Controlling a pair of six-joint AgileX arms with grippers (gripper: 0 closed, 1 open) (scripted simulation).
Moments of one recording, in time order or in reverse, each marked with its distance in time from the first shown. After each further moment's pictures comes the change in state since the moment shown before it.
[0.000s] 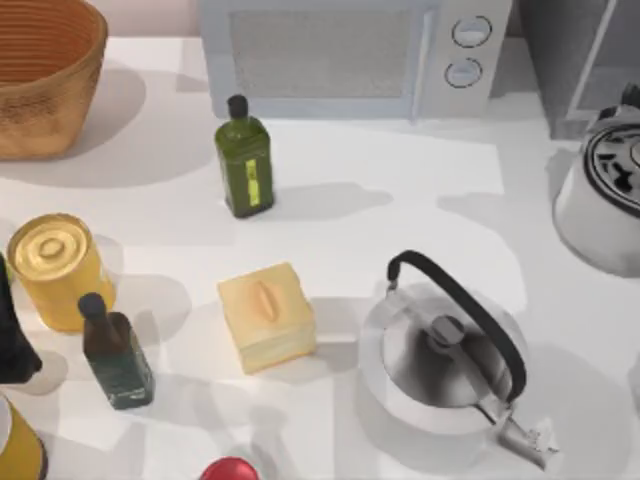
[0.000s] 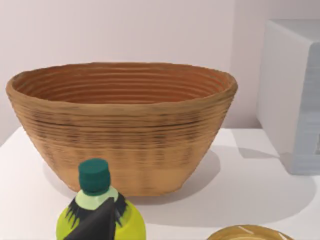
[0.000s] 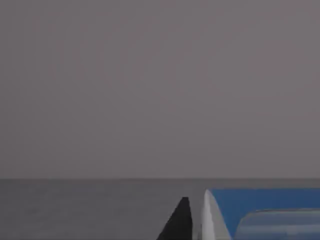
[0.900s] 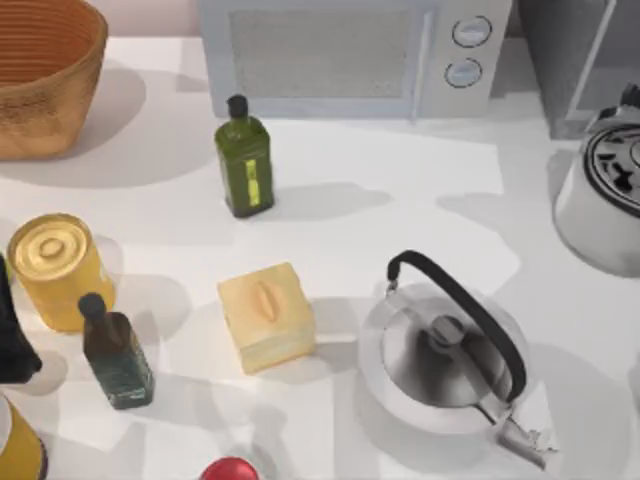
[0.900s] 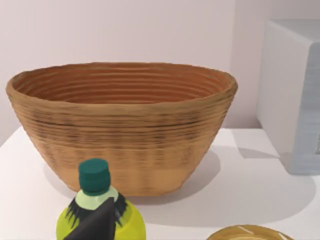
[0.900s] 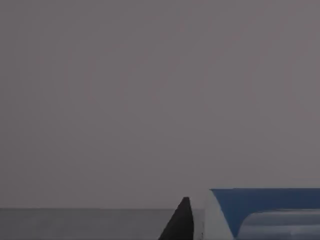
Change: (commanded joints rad) left arm 0.000 0.000 0.000 0.000 0.000 0.000; right arm 0.028 0.081 0.207 -0.138 0.017 0.001
